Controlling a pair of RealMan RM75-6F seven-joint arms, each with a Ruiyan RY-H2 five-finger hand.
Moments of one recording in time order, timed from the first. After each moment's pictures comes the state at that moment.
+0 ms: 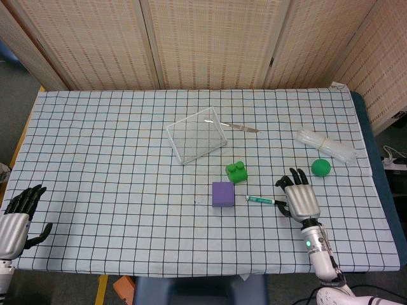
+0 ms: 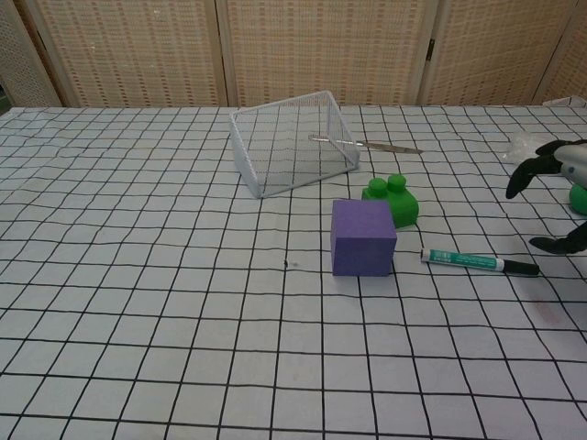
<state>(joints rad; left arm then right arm) -0.11 -1.09 -0.04 -1.61 1.50 1.45 -0.02 0.38 -1.46 0.18 -1.67 -1.12 1.16 -0.62</state>
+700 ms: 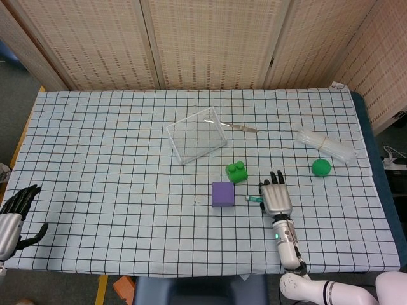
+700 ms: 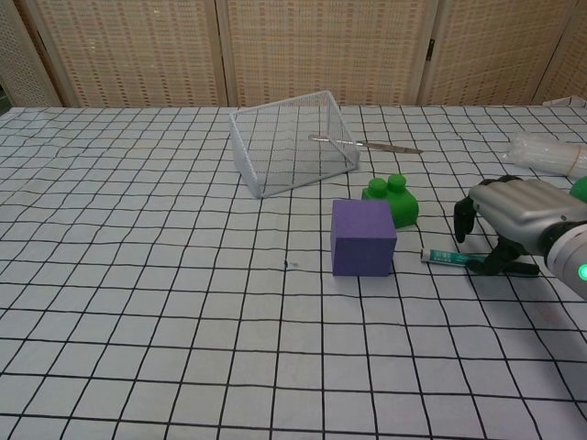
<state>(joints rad) -0.11 -1.04 -0.03 -1.59 1.52 1.45 -0.18 0.52 -1.73 0.21 -1.49 -0.88 1.20 -0.89</state>
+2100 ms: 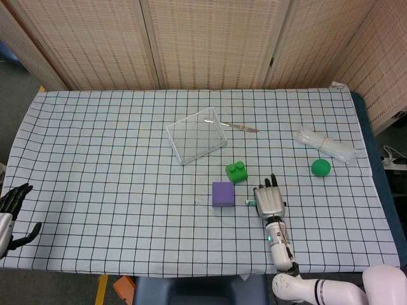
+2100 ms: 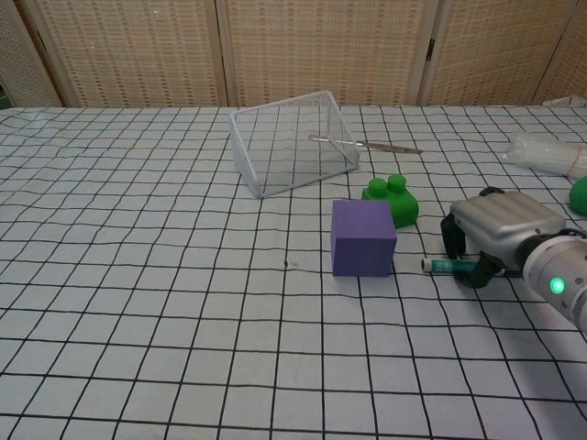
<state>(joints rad) -0.10 -1.02 -0.03 -1.58 1.51 1.46 -0.24 0.58 -1.77 0.15 -1.49 -0.79 1.23 -0.96</state>
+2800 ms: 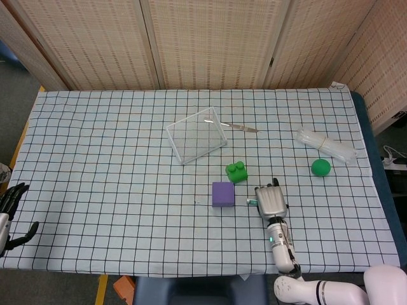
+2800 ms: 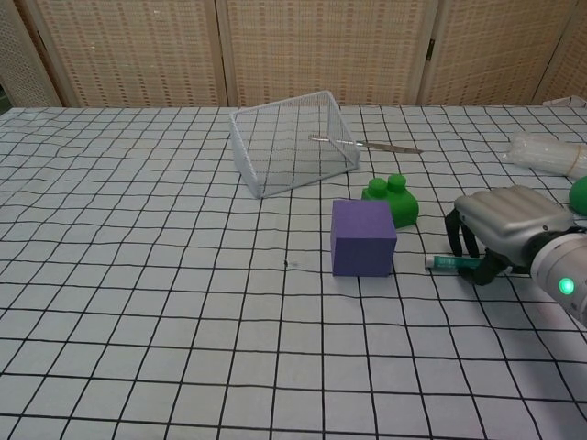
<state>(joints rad) -0.09 -1.02 -0.04 -1.58 1.51 1.48 -0.23 0.58 -1.76 0.13 -1.50 -0.83 1.28 -0.95</state>
